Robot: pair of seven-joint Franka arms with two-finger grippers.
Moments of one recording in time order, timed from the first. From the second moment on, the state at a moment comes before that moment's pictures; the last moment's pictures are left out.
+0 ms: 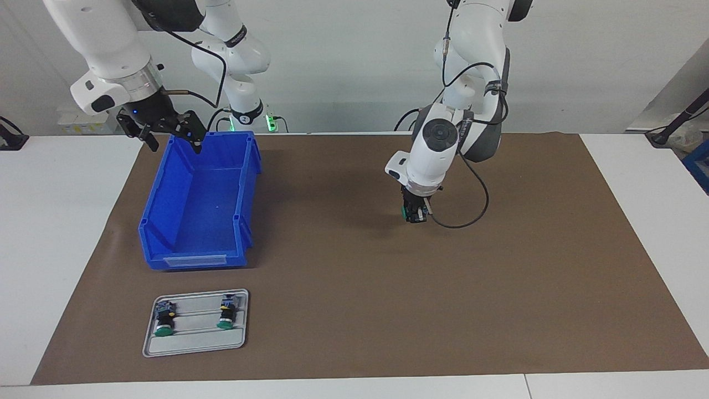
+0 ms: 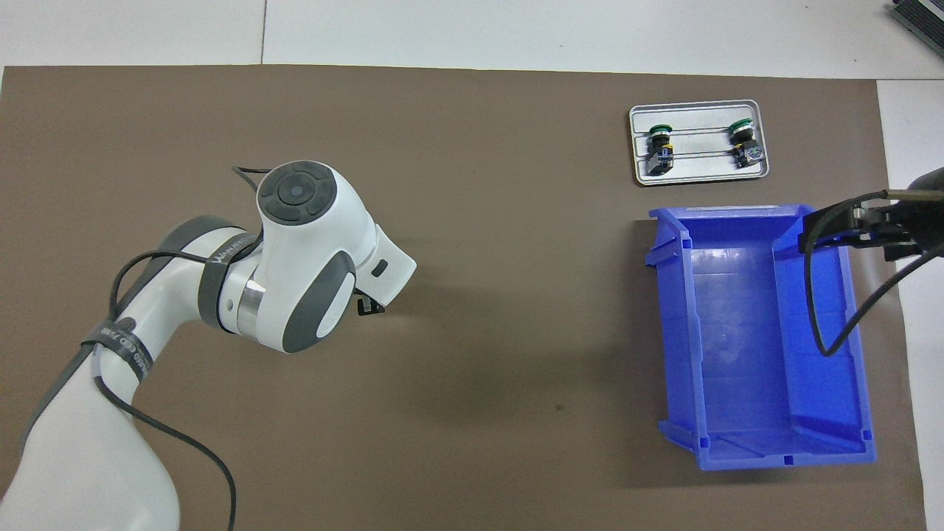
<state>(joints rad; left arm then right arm) -0.44 0.27 -0.04 -1.85 -0.11 2.04 1.05 -0.03 0.01 0.05 -1.54 0.00 1.50 0.12</state>
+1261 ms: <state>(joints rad) -0.29 0.22 -0.03 -2.07 -0.65 2.30 1.43 -0.03 0.01 0.05 -1.54 0.00 1.50 0.12</state>
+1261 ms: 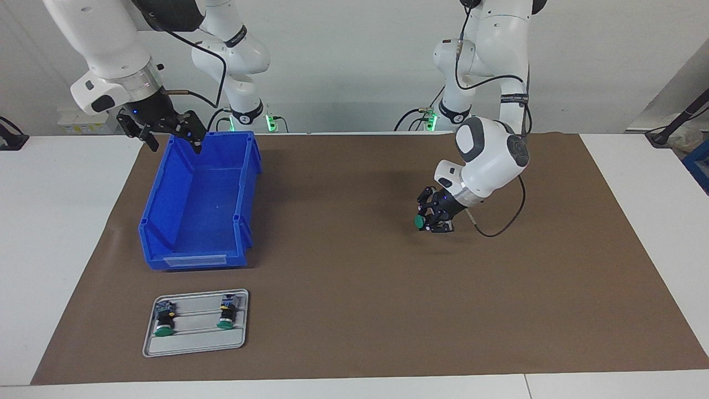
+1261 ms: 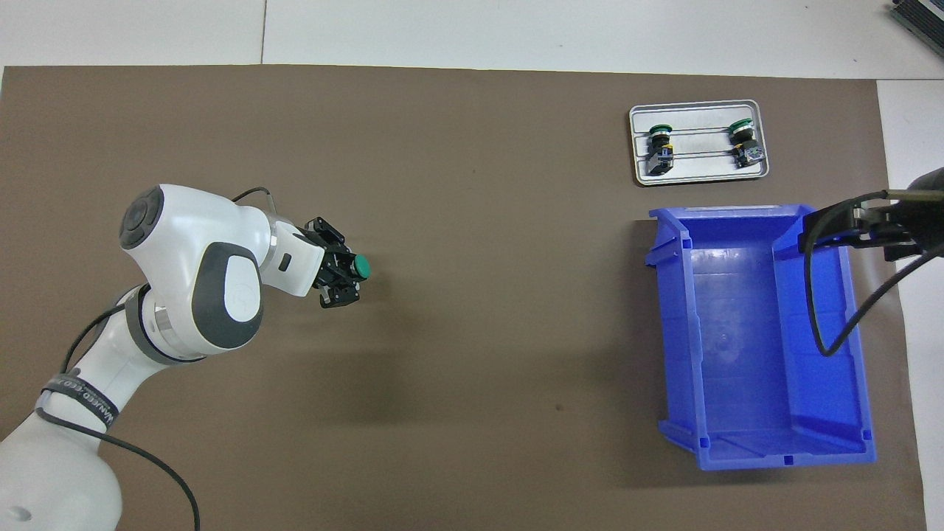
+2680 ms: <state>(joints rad) -0.28 0.12 -0.03 -2.31 -1.38 2.40 1.94 -0.03 0.01 0.05 -1.54 0.00 1.50 0.12</state>
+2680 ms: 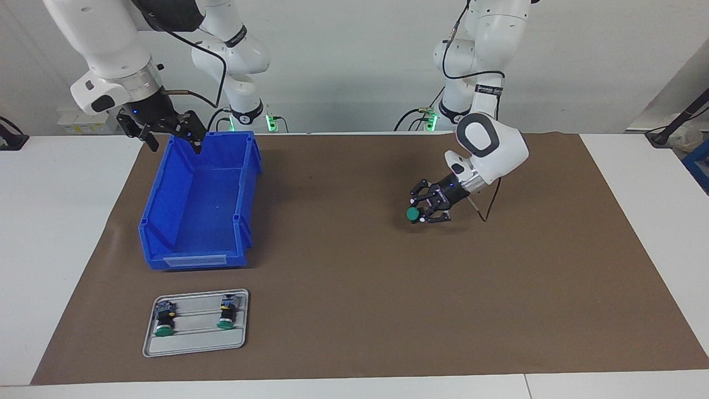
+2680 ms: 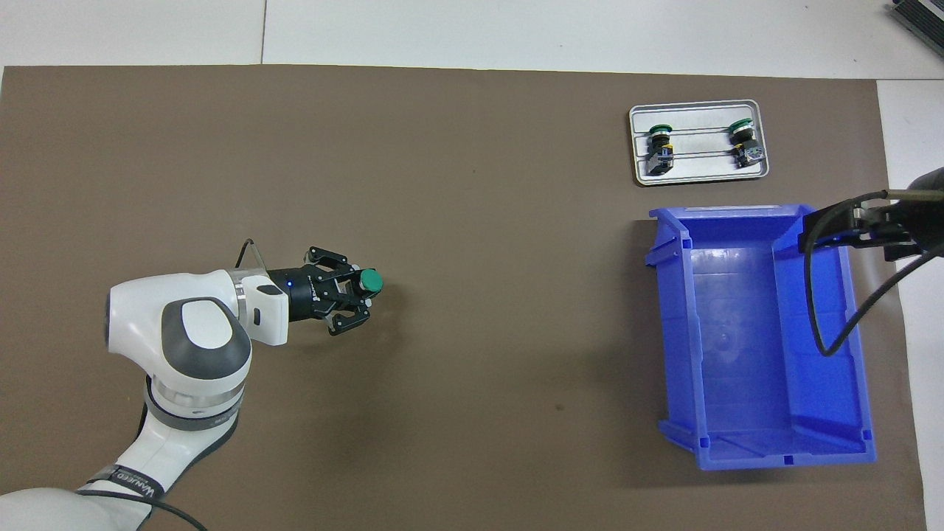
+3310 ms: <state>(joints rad) -0.29 0.10 -0.05 -2.39 -1.65 2.40 2.17 -0.03 0.01 0.05 -1.54 0.00 1.50 0.12</state>
